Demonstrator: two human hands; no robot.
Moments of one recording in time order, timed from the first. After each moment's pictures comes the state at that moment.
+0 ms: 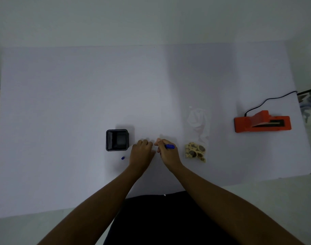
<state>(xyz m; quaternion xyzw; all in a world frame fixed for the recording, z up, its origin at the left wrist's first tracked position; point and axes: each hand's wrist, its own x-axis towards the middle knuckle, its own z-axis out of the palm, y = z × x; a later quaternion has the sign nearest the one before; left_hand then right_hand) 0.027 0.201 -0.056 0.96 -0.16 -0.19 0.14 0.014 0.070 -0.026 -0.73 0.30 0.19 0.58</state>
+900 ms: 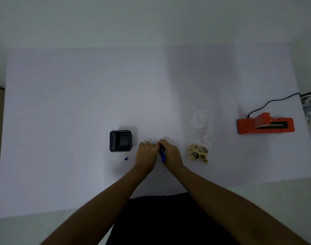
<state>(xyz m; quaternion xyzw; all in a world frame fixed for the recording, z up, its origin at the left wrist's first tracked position) 0.030 0.195 -0.046 0.95 -0.21 -0.19 0.12 0.008 0.065 -0.055 -0.89 0.06 0.14 0.44</state>
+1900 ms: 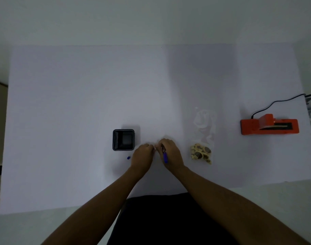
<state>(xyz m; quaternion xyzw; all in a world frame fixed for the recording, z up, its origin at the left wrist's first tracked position) 0.026 0.218 -0.057 0.93 -0.09 -0.26 0.24 0.009 0.075 -0.056 -0.91 0.03 0.09 0.41</state>
